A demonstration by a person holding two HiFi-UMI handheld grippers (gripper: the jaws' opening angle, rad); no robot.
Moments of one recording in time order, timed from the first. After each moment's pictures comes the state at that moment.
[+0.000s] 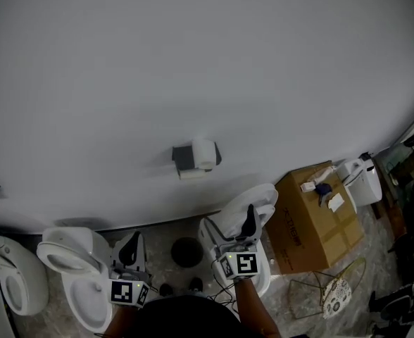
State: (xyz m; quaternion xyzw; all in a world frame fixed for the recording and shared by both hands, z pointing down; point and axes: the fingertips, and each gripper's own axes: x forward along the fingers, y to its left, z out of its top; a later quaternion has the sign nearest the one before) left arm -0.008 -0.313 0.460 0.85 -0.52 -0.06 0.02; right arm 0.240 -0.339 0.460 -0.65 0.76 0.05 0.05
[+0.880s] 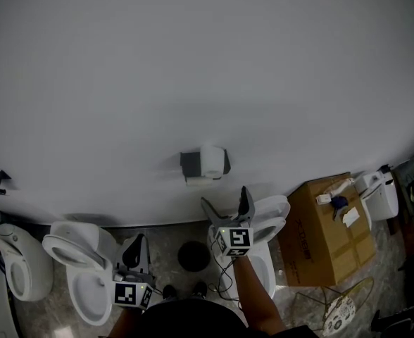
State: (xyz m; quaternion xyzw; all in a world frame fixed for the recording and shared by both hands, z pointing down) left arm 0.015 -0.327 0.471 0.82 -0.57 -0.02 0.03; right arm 0.249 -0.457 0.513 -0.60 0.80 0.03 0.02
